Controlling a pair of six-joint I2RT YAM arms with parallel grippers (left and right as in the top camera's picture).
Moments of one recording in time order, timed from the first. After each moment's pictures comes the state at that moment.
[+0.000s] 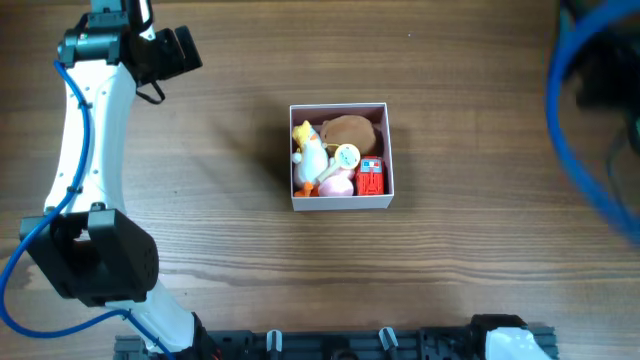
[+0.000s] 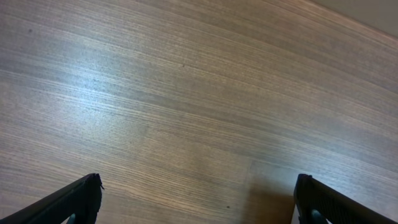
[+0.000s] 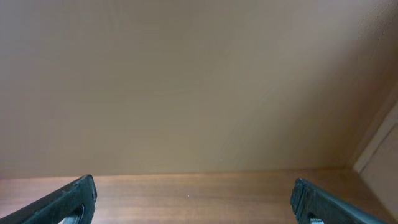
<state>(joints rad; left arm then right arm) 0.07 1.88 1.81 -0.96 0.01 -0.28 -0.02 1.11 1.84 -0.87 -0.03 0.04</state>
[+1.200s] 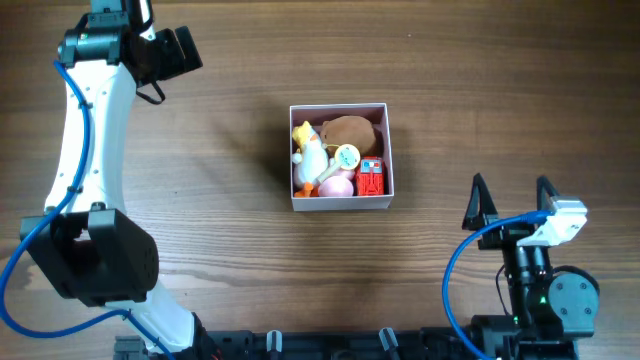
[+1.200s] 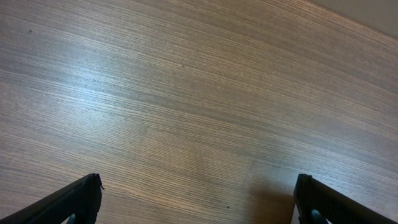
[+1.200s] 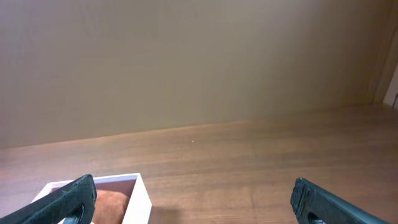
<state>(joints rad) 0.07 1.88 1.81 -0.96 0.01 -0.28 -0.02 0.12 0.36 -0.26 -0.04 0.15</state>
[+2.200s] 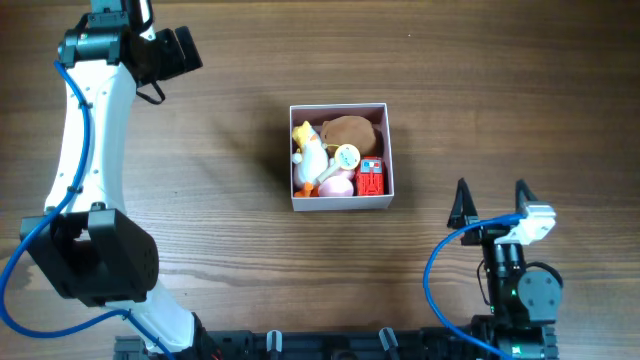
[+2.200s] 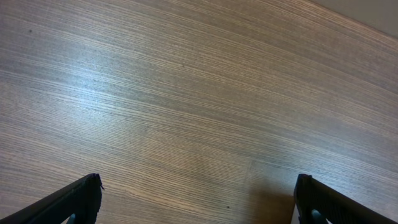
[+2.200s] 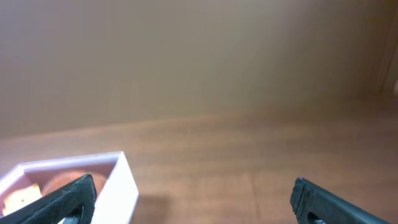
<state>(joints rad) 0.07 1.88 1.81 -0.96 0.01 -0.28 -0.02 0.02 0.02 0.00 -0.04 0.15</state>
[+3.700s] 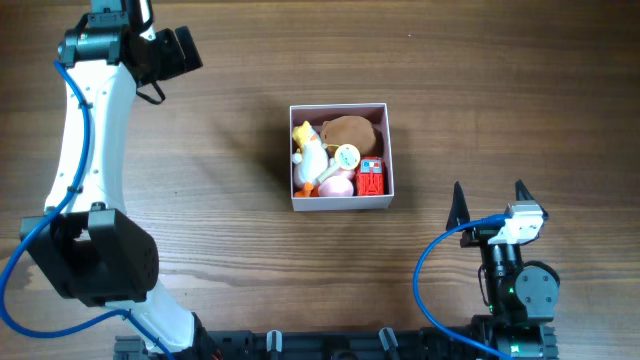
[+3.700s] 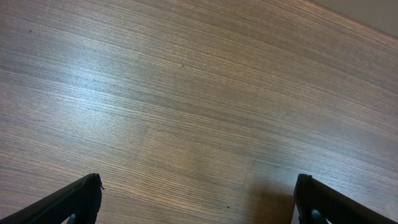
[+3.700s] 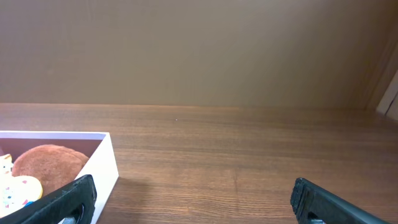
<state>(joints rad) 0.07 1.88 1.81 -0.96 0.01 -0.28 -0.02 0.02 0.01 0.00 -0.04 -0.01</state>
